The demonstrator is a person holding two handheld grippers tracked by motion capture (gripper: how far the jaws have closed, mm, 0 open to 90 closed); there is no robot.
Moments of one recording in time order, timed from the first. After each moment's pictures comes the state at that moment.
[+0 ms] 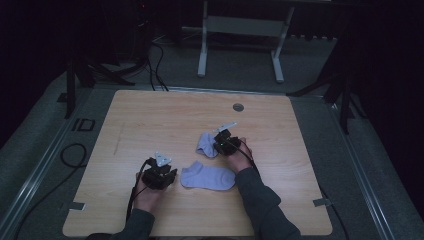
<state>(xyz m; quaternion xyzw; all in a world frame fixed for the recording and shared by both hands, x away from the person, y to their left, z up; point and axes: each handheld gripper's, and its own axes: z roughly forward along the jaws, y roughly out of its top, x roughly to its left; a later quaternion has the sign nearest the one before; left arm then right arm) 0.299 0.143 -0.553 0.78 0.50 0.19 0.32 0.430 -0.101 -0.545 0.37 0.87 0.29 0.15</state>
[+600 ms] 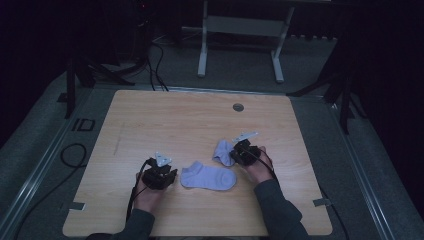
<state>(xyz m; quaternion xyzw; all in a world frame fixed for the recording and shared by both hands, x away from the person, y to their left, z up) 0.299 0.141 -0.554 0.78 0.50 0.19 0.32 0.398 -0.160 -0.538 0.38 0.87 0.29 0.15</state>
